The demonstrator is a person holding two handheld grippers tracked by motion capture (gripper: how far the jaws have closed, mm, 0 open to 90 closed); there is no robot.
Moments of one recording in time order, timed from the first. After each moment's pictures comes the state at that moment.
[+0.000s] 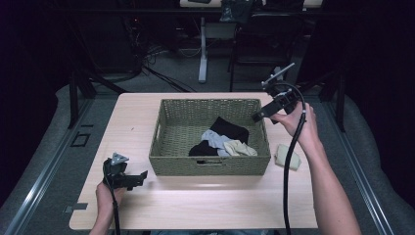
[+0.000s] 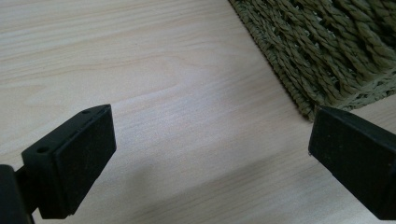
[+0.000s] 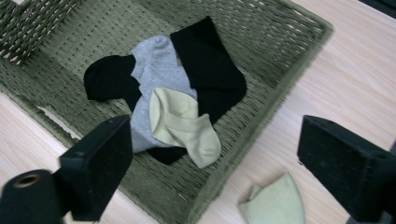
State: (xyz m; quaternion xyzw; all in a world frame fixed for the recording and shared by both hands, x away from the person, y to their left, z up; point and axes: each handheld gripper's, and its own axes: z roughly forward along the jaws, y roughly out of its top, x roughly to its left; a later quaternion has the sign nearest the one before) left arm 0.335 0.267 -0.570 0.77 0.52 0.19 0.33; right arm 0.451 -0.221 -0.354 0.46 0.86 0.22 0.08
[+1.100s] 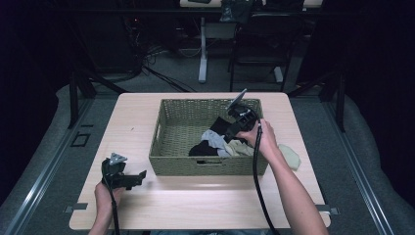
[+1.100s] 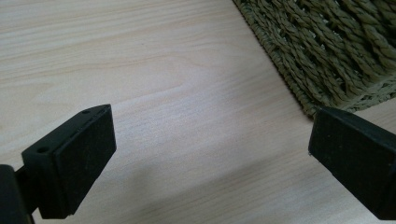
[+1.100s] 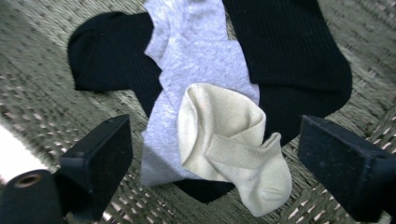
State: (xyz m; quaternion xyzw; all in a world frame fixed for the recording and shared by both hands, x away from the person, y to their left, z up) left arm 0.335 0.271 -0.569 0.77 0.52 0.18 0.33; right arm 0.486 -0.145 -0.466 0.45 0.88 0.14 0.00
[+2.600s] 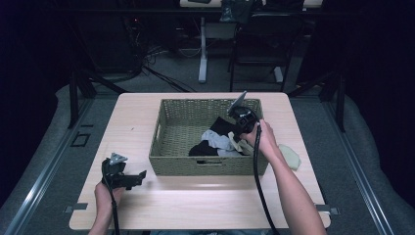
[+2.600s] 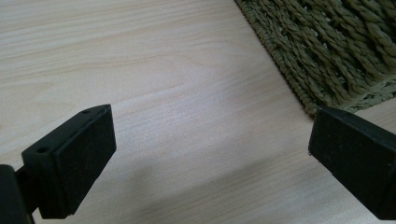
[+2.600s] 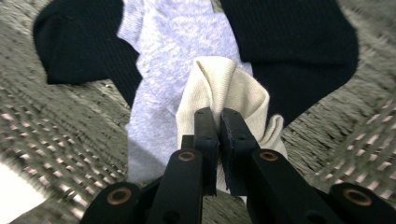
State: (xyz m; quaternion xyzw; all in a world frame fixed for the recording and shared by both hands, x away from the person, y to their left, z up) left arm 0.337 0.271 -0.570 0.77 0.52 0.19 0.33; right arm 0.491 -0.148 -0.473 0.48 0.87 0.11 -0.01
